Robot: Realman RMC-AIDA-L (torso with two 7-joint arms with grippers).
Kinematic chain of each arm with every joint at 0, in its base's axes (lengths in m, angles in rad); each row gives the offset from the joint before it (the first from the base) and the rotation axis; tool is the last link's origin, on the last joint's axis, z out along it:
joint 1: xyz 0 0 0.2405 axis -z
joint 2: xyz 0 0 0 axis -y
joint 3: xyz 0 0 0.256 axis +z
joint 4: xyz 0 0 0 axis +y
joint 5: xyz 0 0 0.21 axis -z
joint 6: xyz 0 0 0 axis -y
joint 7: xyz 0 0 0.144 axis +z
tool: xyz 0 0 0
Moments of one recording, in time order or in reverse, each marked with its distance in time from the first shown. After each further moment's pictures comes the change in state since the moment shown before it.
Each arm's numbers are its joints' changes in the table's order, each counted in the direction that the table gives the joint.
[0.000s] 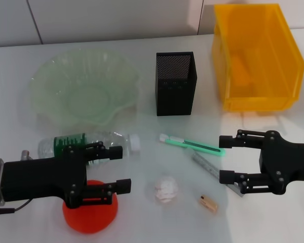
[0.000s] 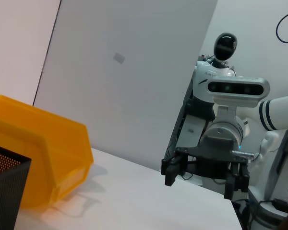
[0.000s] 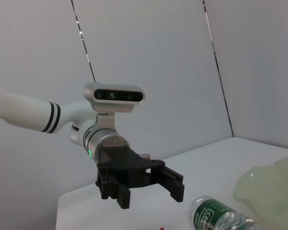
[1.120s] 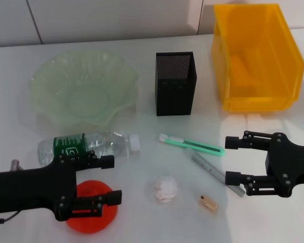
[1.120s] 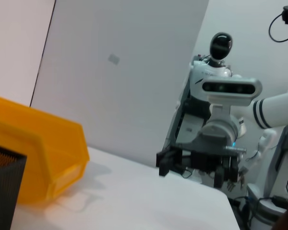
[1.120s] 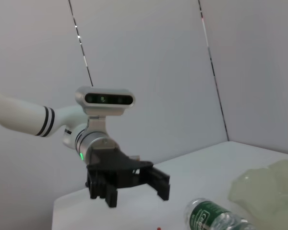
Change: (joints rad) left arm -0.039 -0.004 -0.017 0.028 -0.018 -0.040 0.023; right arm 0.025 0.005 0.014 0.007 -0.009 0.010 -0.024
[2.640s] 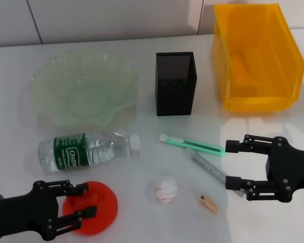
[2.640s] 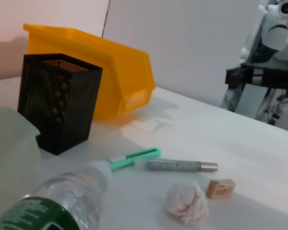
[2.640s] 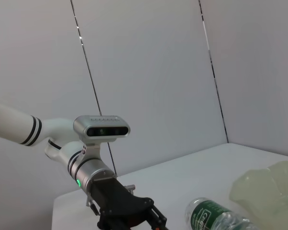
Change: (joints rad) left arm -0.103 -0.011 -0.023 -0.033 -0.099 0.184 0.119; right arm 0.018 -0.006 -0.010 0.001 -0.009 0.001 -0.029
